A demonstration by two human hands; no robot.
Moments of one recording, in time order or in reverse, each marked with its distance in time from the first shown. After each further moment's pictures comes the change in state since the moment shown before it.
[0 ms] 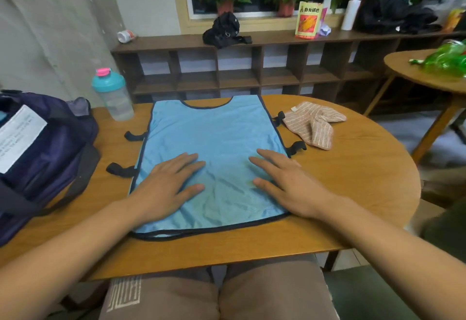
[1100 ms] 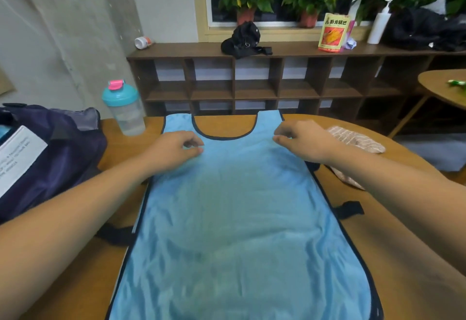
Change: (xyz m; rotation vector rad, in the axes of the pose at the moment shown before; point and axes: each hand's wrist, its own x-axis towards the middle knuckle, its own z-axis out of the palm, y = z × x) left_hand 0.132 -0.082 -0.066 -0.229 0.172 -0.179; right_hand 0.181 0.053 -0.072 -0.022 0.028 0.131
